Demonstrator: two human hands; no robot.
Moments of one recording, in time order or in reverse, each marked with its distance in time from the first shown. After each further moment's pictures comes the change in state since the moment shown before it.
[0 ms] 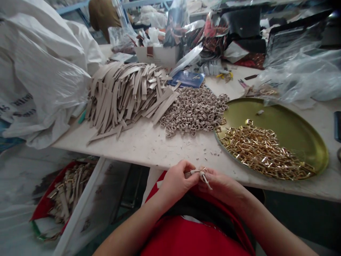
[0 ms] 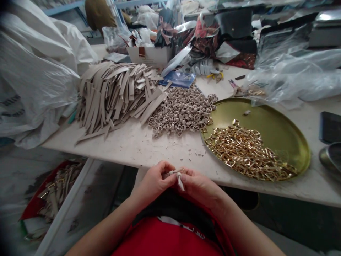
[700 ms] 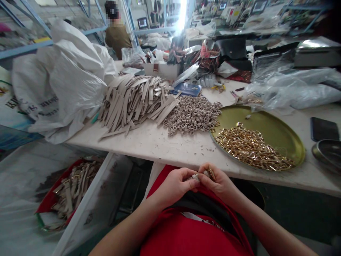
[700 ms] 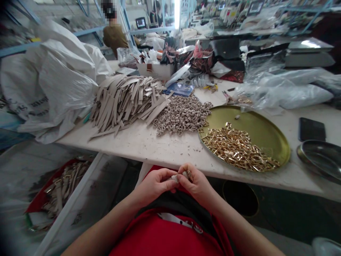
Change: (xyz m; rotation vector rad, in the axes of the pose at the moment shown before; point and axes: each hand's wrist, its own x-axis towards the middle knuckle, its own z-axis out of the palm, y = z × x) left_hand -0.051 -0.009 0.005 -0.325 -0.218 0.052; right_hand -0.036 0.022 0.018 -1.009 0.308 -0.450
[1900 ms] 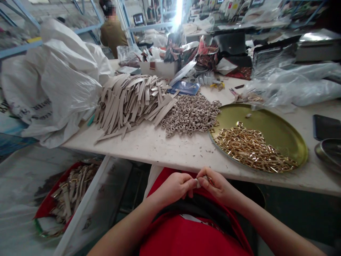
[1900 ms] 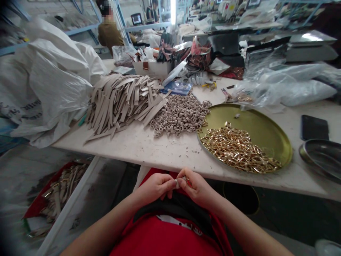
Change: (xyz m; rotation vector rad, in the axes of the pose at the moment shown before) left_hand 0.019 -0.001 -0.007 0.408 -0.132 -0.098; right_hand 0.008 0.019 -0.012 -0.144 -0.127 -0.108
